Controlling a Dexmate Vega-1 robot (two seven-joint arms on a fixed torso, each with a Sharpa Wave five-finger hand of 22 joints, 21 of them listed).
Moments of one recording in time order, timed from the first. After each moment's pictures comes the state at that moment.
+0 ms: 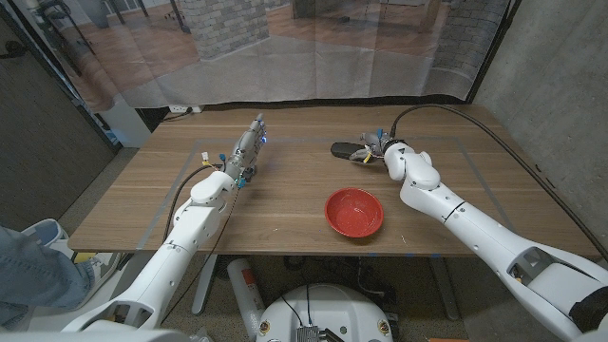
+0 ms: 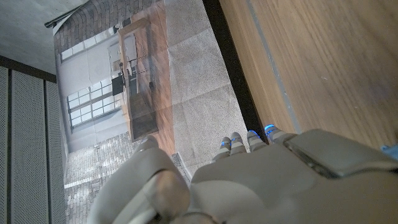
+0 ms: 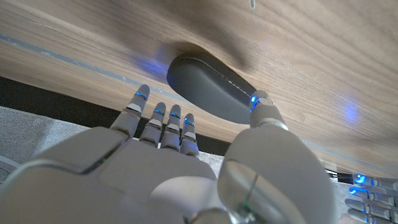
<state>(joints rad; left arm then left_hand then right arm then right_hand) 0.92 0.33 0.15 -1.42 -0.39 -0.08 -0.14 0.30 -0.04 0.13 0.09 0.37 -0.13 0.08 0.20 0.18 -0.12 0.02 0.20 0.18 -0.16 0.04 0.19 0.18 -0.17 -0.02 0.20 0.18 -0.65 -0.49 -0.67 -1.58 -0.87 -0.49 0.31 0.53 -0.12 0.34 -0.14 0.28 0.16 0.04 0.21 0.19 0.20 0.04 0.24 0.19 0.18 0.02 0.20 0.18 0.26 0.14 0.20 0.18</state>
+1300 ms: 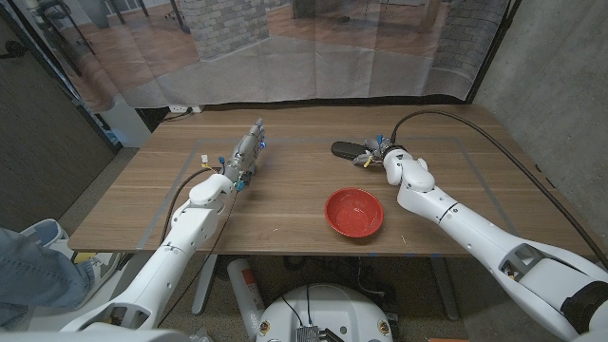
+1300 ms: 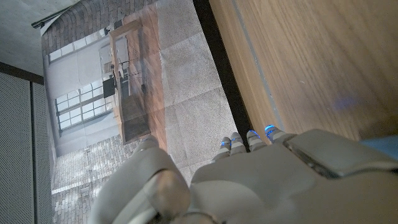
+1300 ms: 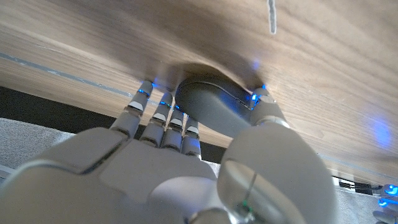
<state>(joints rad) 0.93 0.35 0.15 -1.43 -0.38 -0.05 -0.14 0.30 -0.04 0.12 0.09 0.37 -0.12 0.07 0.20 0.18 -0.12 0.02 0.20 0.18 -0.16 0.04 0.19 0.18 -0.17 -0.01 0.20 0.18 -0.63 -0.47 -0.69 -1.48 -0.84 -0.50 0.22 0.57 -0.11 0.33 -0.14 0.33 0.36 -0.02 0.25 0.19 0.40 -0.01 0.29 0.19 0.36 -0.04 0.22 0.19 0.37 0.10 0.22 0.18</state>
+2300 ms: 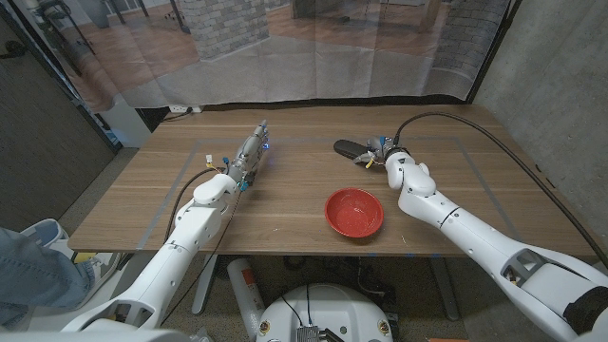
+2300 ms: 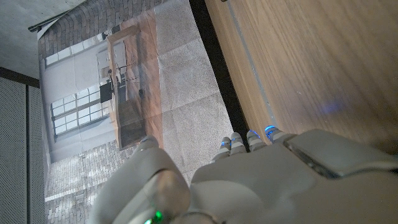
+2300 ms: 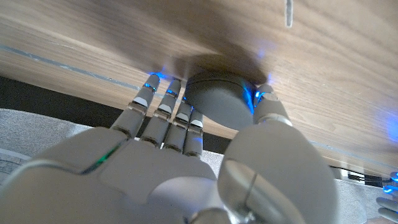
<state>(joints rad) 0.92 0.34 0.17 -1.41 -0.38 -0.04 -0.14 0.30 -0.04 0.11 0.09 0.37 -0.12 0.07 0.20 0.18 -0.12 0.02 0.20 0.18 -0.16 0.04 0.19 0.18 -0.17 -0.01 0.20 0.18 -0.66 -0.47 -0.69 -1.49 -0.83 -0.53 0.15 0.60 -0.07 0.34 -0.13 0.31 0.58 -0.01 0.31 0.19 0.64 -0.04 0.35 0.18 0.65 -0.06 0.25 0.18 0.47 0.03 0.22 0.18</state>
